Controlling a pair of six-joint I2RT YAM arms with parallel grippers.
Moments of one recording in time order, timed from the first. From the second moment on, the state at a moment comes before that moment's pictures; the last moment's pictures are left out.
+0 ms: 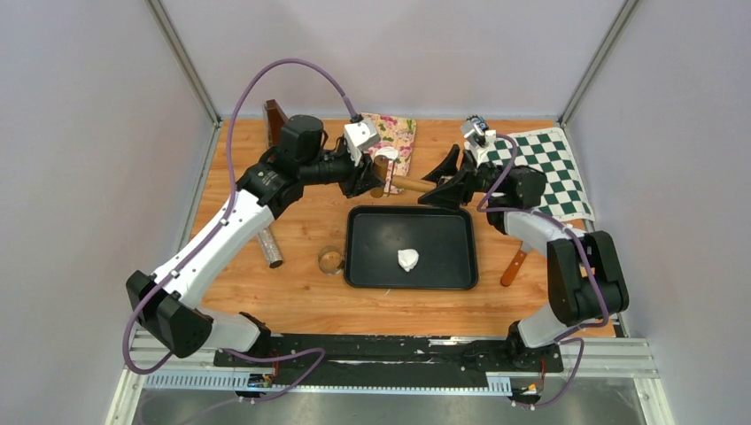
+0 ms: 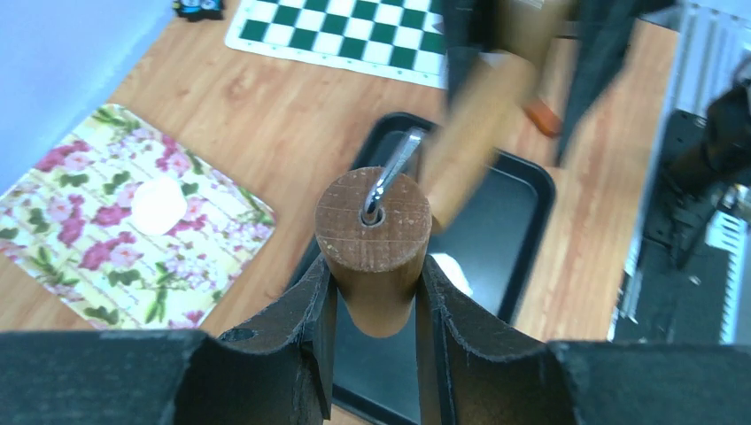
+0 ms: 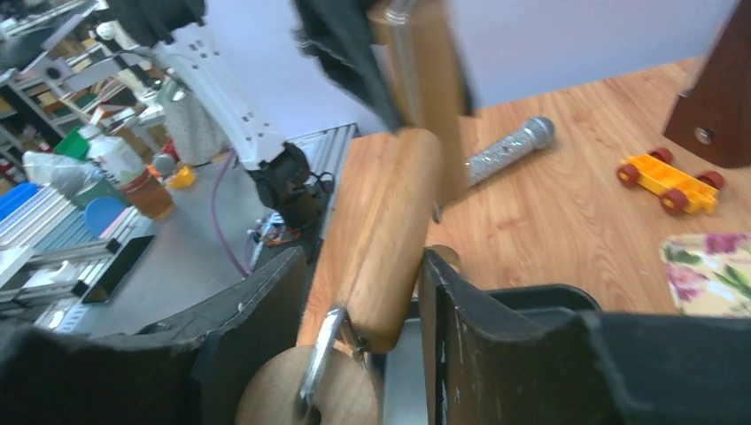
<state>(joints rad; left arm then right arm) -0.60 1.35 1.41 -0.49 0.58 0.21 0.22 1.58 0.84 1.53 -1.34 1.09</state>
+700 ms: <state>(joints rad) -0.59 1.37 1.38 -0.32 0.46 0.11 0.24 1.52 0.78 1.50 -1.16 1.07</state>
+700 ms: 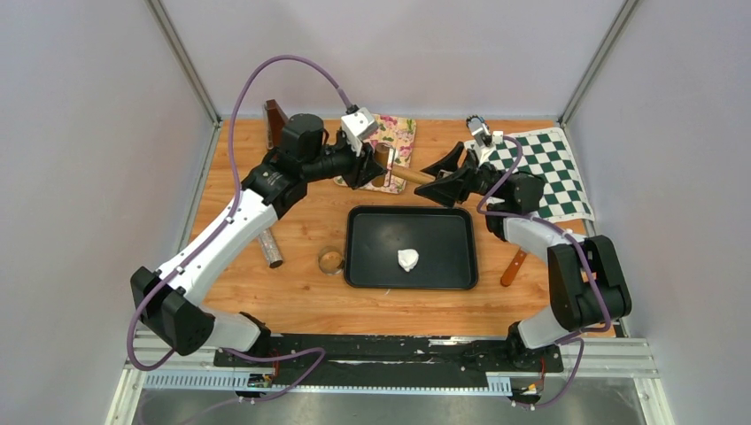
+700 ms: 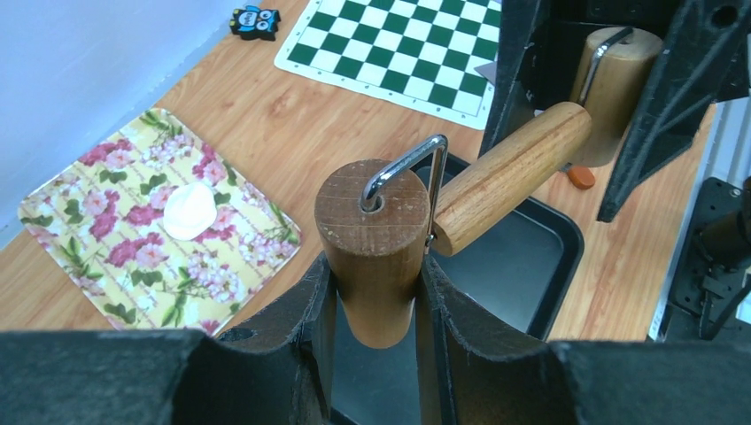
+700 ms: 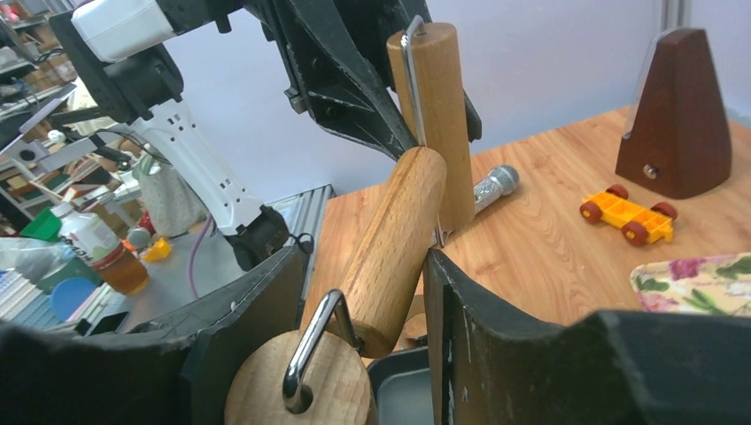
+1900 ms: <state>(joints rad) -0.33 1.34 1.26 -0.36 0.48 0.19 0.29 1.53 1.50 -0.45 -0.81 -0.20</state>
